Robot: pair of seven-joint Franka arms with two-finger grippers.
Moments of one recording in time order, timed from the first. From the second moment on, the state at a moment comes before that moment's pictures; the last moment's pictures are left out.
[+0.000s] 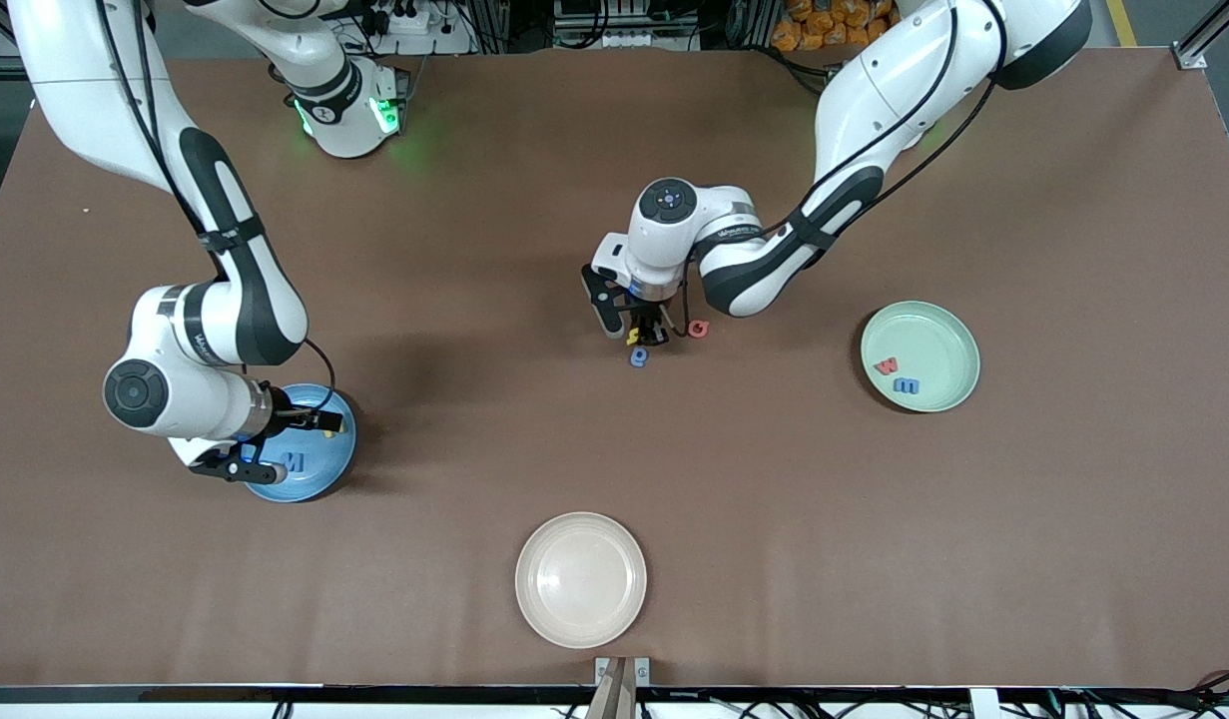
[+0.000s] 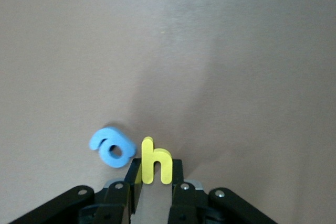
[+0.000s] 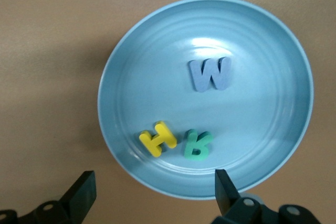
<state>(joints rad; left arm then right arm) -0.23 0.77 -0.65 -1.86 0.80 2.53 -0.18 0.07 0.54 0.00 -1.76 0.05 2.13 0.22</state>
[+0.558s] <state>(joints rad) 0.12 0.58 -0.89 -1.89 0.71 2.03 -0.17 0.29 0.47 0.14 -1.71 0.06 2.11 0.83</state>
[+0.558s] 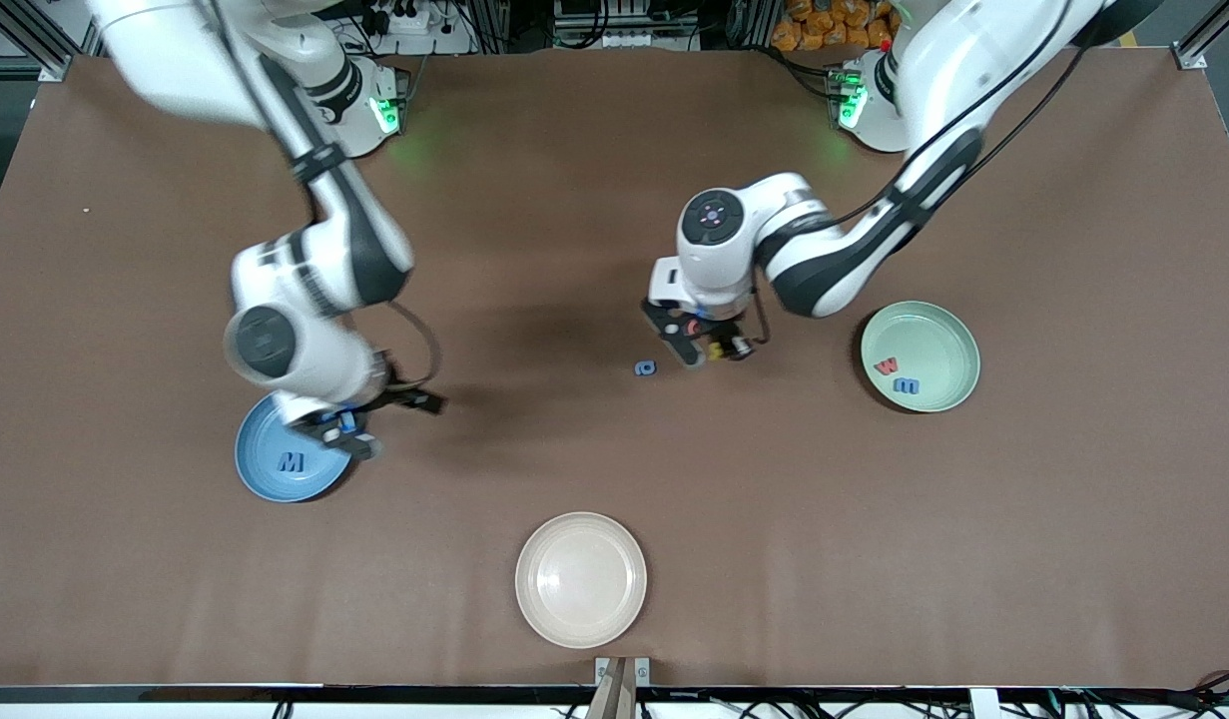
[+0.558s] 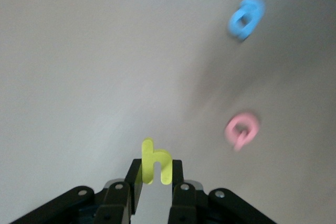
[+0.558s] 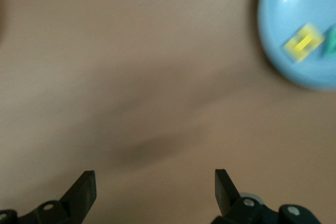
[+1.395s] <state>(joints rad) 1.15 0.57 -1.26 -2.14 0.70 2.06 0.10 0.77 0.70 0.21 -1.50 -0.22 2.32 1.68</state>
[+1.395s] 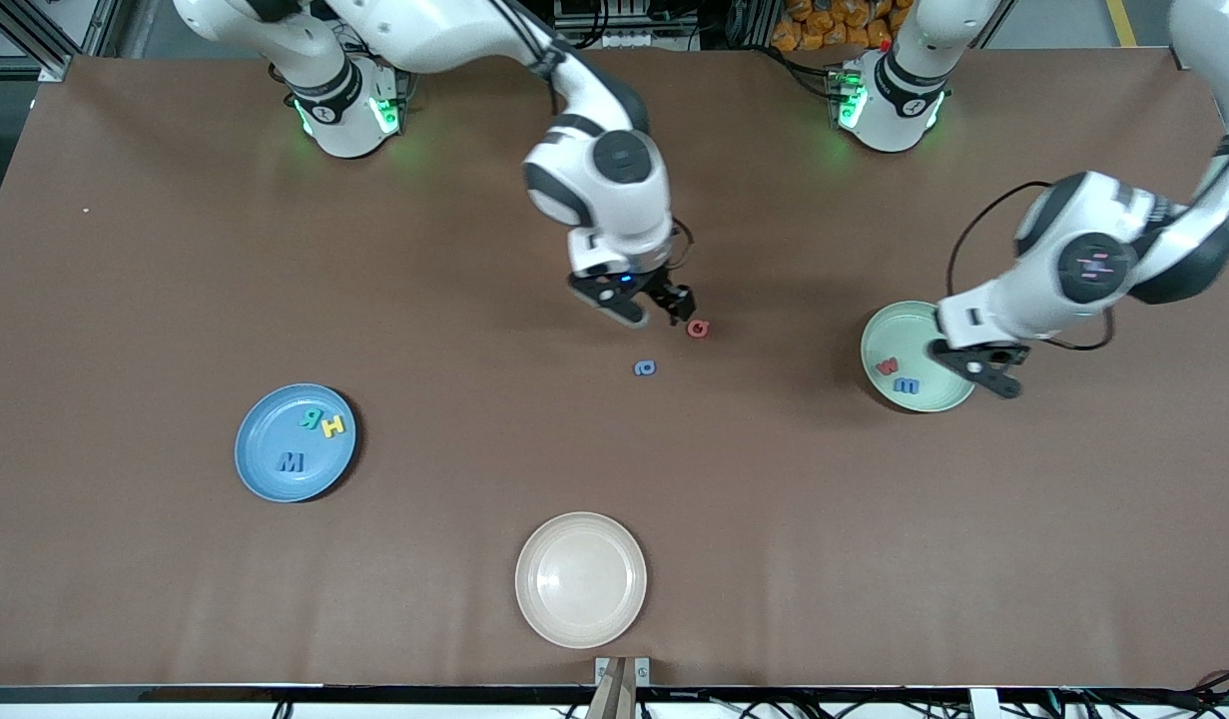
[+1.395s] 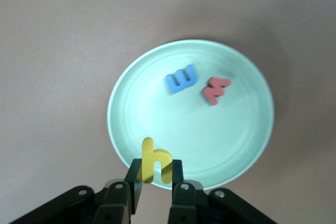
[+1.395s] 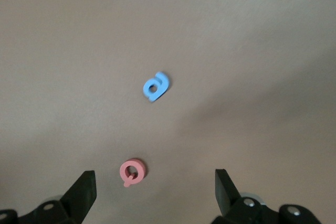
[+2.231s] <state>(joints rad) 1.16 0.67 -1.13 -2.15 0.52 2.20 0.05 0.96 1.00 0.10 -1.14 -0.33 2.23 1.66</state>
